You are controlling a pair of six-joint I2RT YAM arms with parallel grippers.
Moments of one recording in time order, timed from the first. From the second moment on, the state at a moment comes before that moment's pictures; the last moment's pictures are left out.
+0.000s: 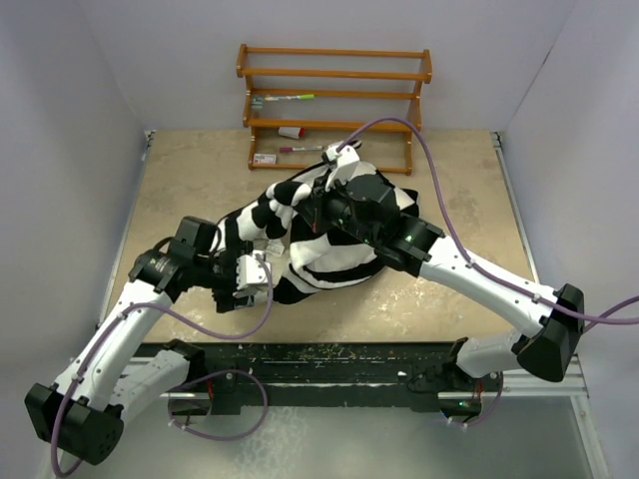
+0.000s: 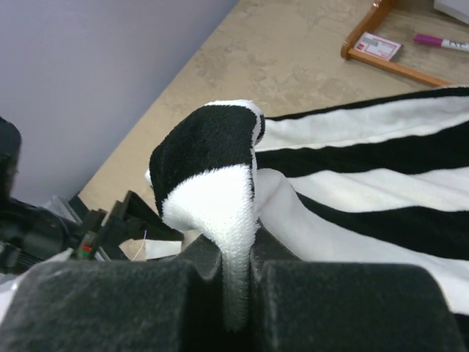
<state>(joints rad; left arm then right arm) -0.37 0.93 0.89 -1.01 0.59 1.00 0.91 1.36 1.27 -0.15 0.14 0.39</state>
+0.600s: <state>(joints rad) -0.37 0.97 1.09 -1.01 0.54 1.31 0.91 1.35 1.32 -0.20 0.03 0.44</state>
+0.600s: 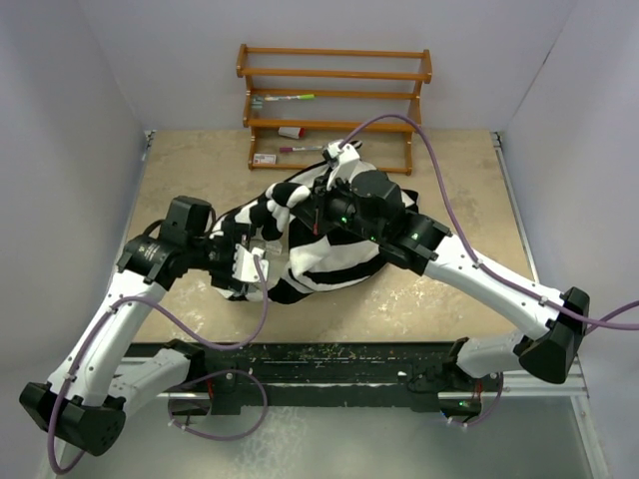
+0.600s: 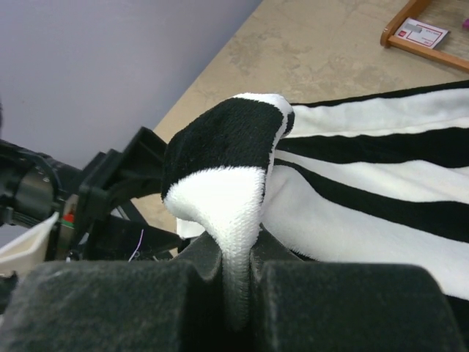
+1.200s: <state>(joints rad) -0.40 0.95 0.85 -0.76 0.52 1.32 0.91 1.33 1.32 -0.20 0.03 0.46</state>
